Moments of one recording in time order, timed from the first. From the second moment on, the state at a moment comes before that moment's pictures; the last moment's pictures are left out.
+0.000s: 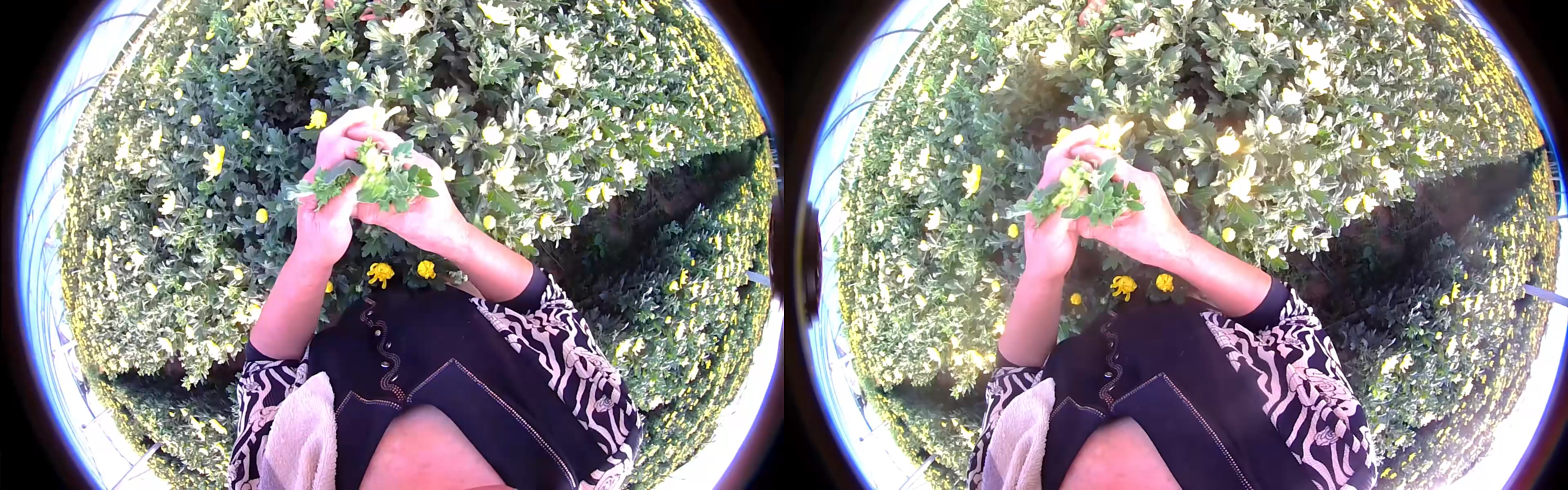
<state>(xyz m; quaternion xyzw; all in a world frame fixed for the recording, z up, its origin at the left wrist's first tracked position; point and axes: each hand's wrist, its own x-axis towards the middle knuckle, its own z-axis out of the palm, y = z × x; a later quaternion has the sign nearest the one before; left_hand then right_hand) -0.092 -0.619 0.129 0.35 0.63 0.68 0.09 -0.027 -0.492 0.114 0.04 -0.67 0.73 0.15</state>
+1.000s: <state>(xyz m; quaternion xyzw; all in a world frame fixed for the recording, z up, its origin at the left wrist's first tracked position) -0.011 -0.721 0.114 0.34 0.63 0.58 0.37 0.283 -0.400 -0.041 -0.47 -0.80 0.37 0.11</state>
